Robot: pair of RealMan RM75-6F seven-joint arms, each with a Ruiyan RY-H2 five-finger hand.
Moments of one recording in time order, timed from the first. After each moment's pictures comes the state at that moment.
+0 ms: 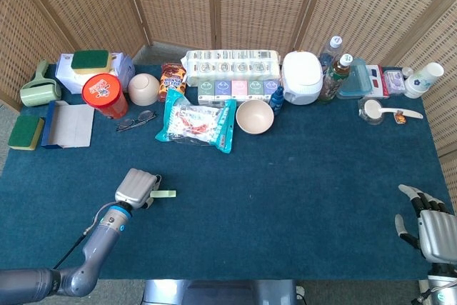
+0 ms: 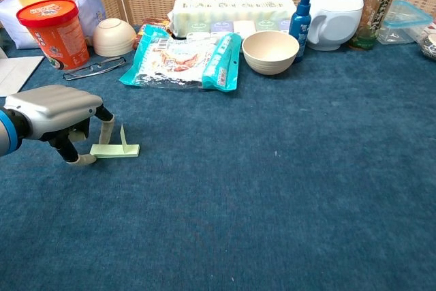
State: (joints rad) left arm -0.66 -1.53 -0.04 -1.65 0.89 1.05 0.79; right arm 0.00 -1.20 0.06 -1.53 -1.48 1.53 0.04
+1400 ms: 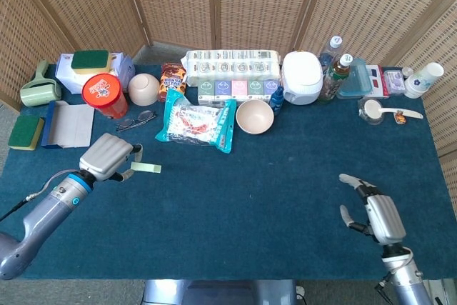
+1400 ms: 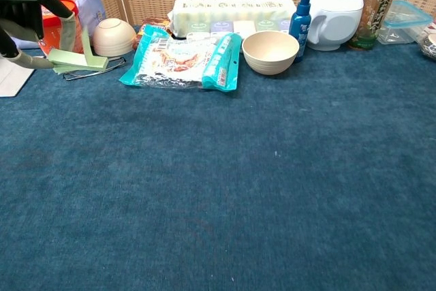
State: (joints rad) left arm -0.74 -1.00 -0.11 -1.81 1.24 0.81 0.24; right arm 0.16 -1.29 0.06 -1.58 -1.60 1.40 0.31
